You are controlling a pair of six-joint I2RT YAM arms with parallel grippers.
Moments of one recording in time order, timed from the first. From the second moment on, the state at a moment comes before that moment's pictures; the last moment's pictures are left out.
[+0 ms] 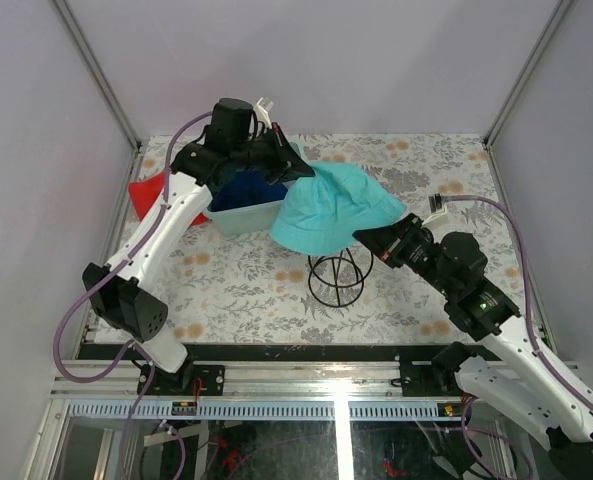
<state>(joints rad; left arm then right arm) -0.43 1.65 1.80 -0.65 0.54 -0.88 0.61 0.70 0.72 -0.10 -0.09 1.06</state>
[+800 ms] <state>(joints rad) -0.51 1.54 1.58 -0.67 0.55 -0.84 0.61 0.61 0.71 -0.49 -0.21 1.08</state>
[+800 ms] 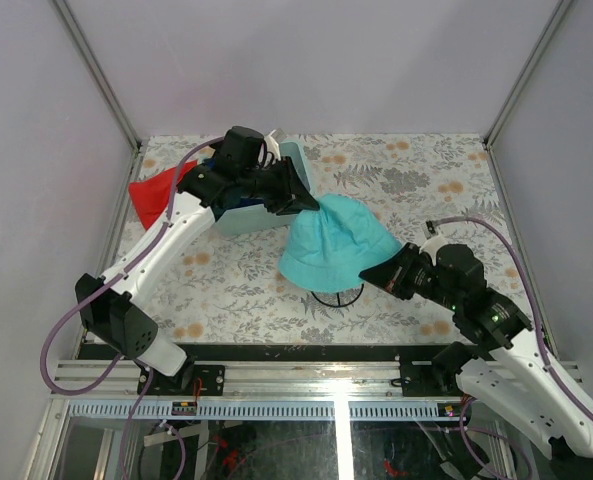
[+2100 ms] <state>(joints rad) -0.21 1.35 1.18 -0.03 0.79 -1.15 0.61 0.58 0.39 -0.55 -0.16 1.01</state>
